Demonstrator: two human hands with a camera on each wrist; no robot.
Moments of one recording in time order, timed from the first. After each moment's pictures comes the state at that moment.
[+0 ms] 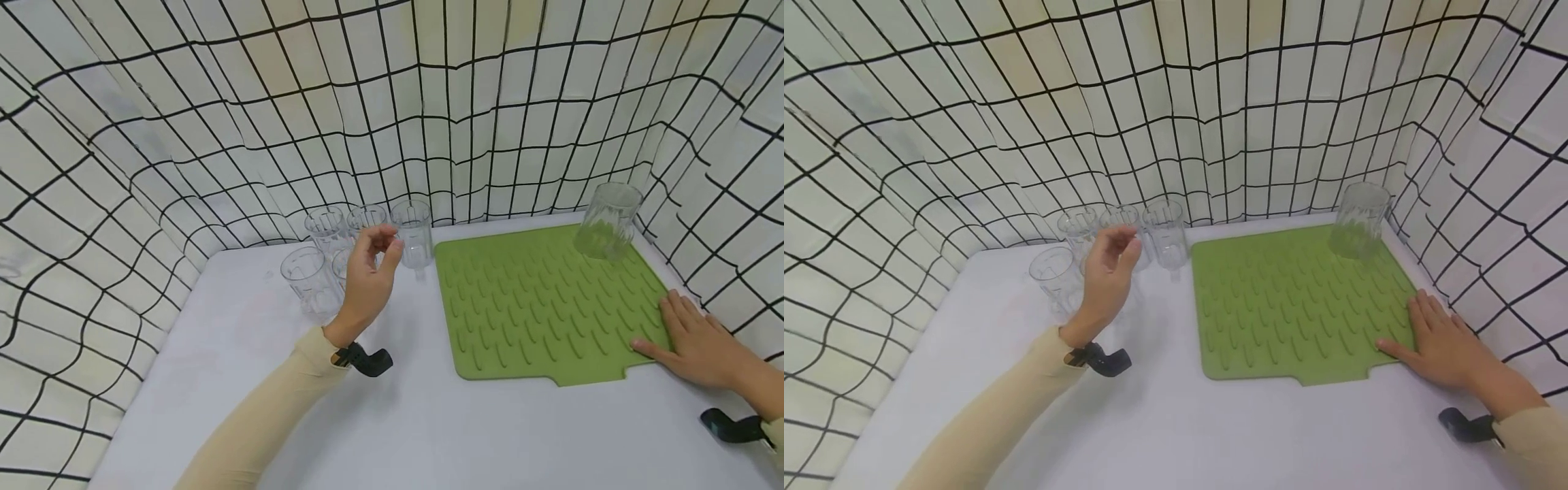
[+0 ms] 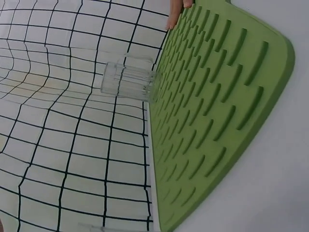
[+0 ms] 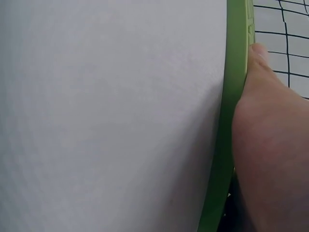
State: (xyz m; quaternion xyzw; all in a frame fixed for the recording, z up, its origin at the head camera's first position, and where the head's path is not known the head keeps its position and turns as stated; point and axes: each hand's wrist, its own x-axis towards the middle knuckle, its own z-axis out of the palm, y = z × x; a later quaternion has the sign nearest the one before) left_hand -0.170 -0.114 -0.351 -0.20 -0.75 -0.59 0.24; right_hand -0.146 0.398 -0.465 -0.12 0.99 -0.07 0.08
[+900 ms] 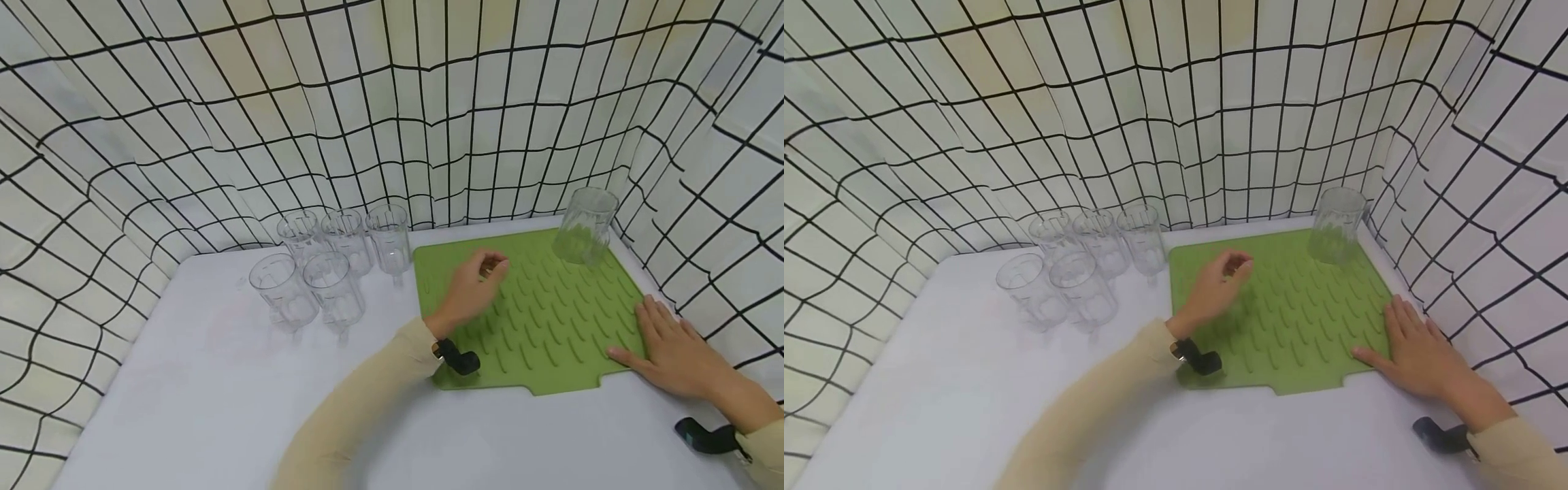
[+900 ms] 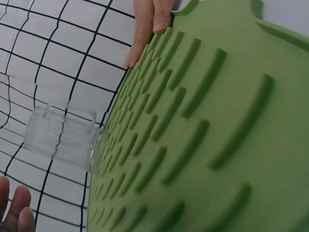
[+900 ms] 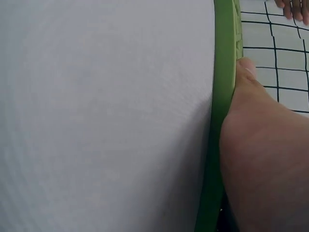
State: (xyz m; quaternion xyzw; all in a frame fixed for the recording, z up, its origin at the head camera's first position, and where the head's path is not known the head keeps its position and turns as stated) left_hand -0.218 0.047 -0.416 -0.24 -0.80 -0.55 0.02; right_hand -0.141 0.401 -0.468 -0.13 0.98 -0.11 0.08
